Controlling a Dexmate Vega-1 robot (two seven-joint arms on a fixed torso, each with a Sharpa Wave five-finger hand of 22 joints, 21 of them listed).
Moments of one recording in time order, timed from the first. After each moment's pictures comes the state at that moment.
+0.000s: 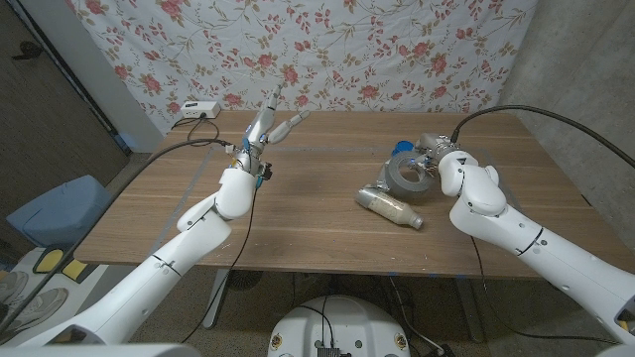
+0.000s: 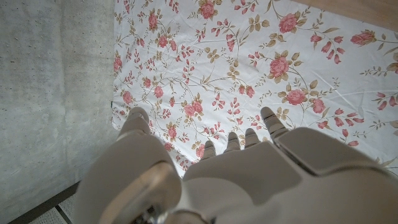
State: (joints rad) left arm 0.99 0.61 0.38 -1.87 0.25 -0.03 0.40; left_hand 0.49 0.00 0.26 -0.07 0.19 -0.17 -0.11 0.18 0.18 -0.17 0.10 0.18 0.29 -0.18 0.13 0.17 0.18 -0.17 0.16 0.50 0.18; right arm -0.80 -0.78 -0.63 -2.04 -0.82 -0.88 0.37; right_hand 1.17 0.12 0.10 -0.05 0.25 0.70 -0.10 0.18 0.31 0.64 -0.08 0.30 0.46 0.66 -0.07 0.23 0.84 0.35 -0.01 0.91 0.17
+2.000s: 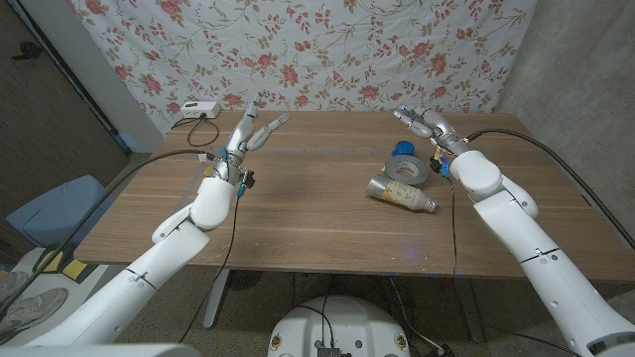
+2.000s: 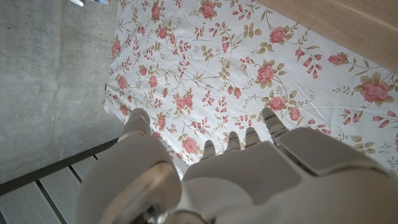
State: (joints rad) left arm 1.09 0.66 0.27 -1.83 0.05 -0.19 0.35; left_hand 0.48 0.01 0.26 -0.08 0.19 -0.17 -0.10 0.18 0.18 -0.17 0.11 0.20 0.26 -0.17 0.15 0.19 0.18 -0.18 0.17 0.48 0.18; right arm -1.03 -0.46 -0.14 -1.90 -0.10 -0.16 0.02; right_hand 0.76 0.12 -0.13 0.14 0.33 0.31 -0.04 0.20 0.21 0.25 0.06 0.20 0.32 0.20 -0.02 0.20 0.52 0.17 0.10 0.69 0.17
